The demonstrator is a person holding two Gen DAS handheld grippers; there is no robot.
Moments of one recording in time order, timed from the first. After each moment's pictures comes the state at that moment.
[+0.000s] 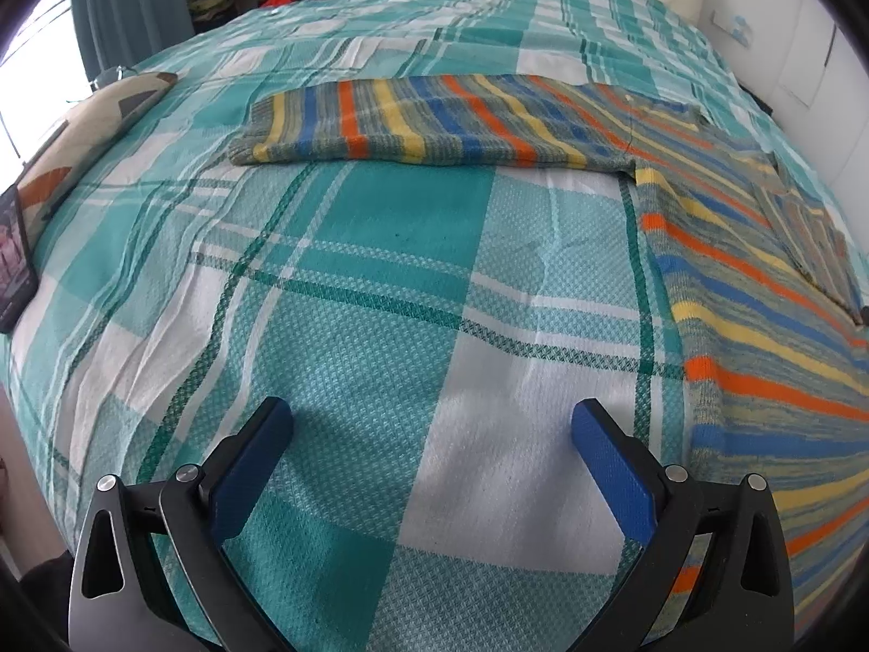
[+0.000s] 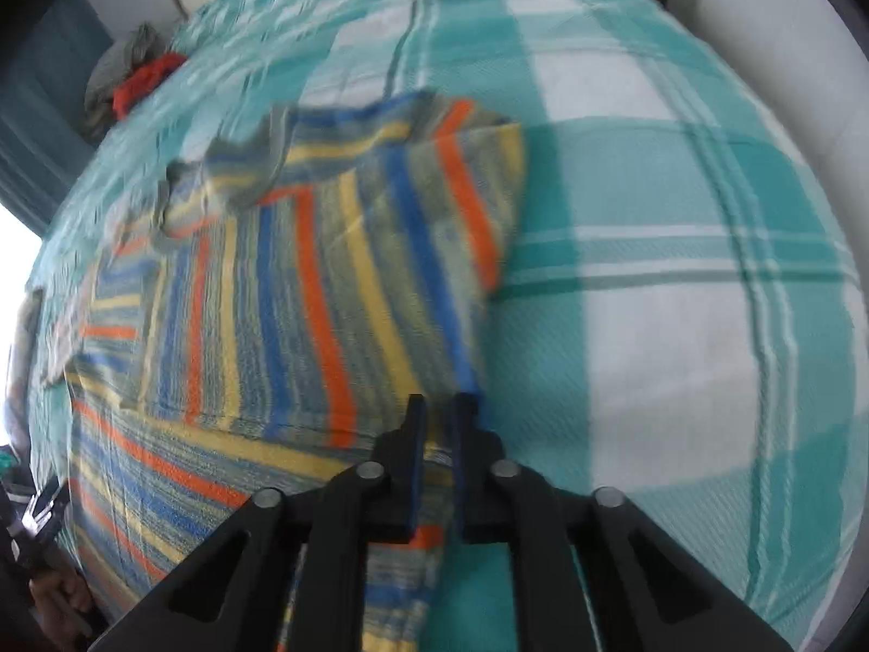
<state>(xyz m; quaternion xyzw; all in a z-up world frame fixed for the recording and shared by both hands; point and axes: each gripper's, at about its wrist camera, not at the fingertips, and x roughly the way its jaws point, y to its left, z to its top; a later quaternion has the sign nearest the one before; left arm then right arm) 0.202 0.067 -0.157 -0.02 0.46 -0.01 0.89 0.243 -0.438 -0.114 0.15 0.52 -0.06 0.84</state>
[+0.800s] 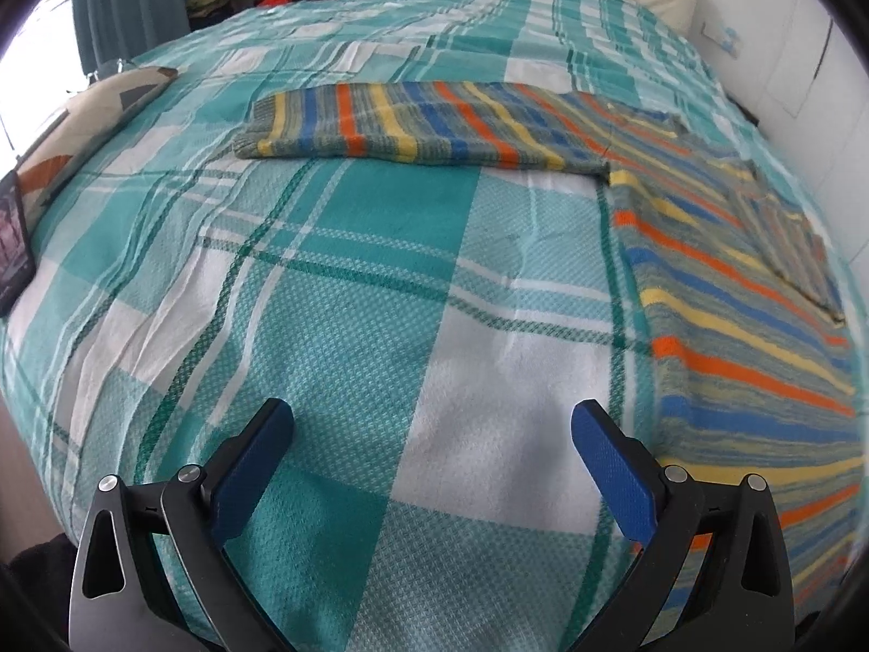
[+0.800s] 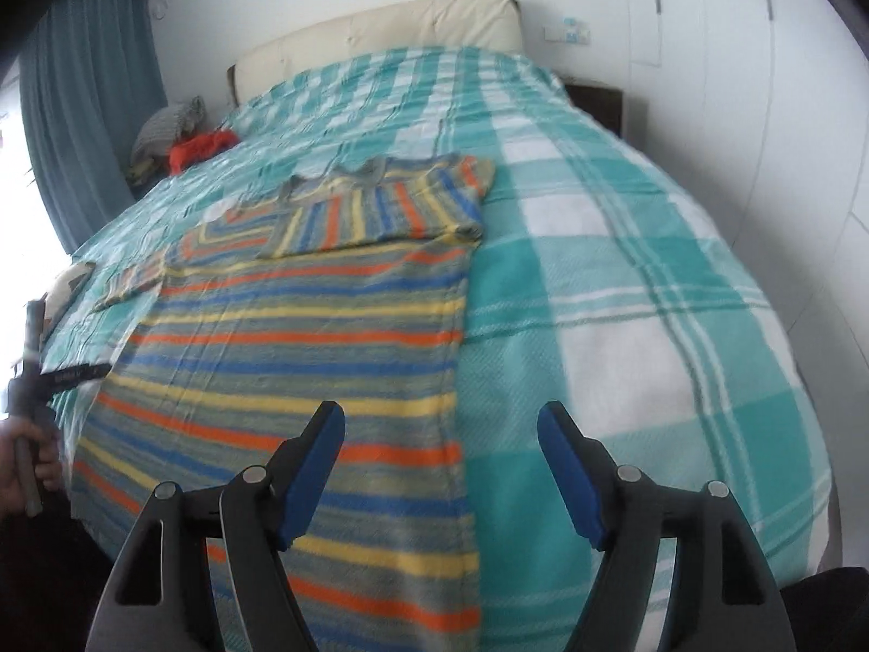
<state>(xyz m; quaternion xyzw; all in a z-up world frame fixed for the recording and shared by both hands) 0.189 0.074 -0.146 -0.05 0.45 -0.04 0.89 -0.002 -0.345 -0.096 0.10 0.36 -0.07 0.93</state>
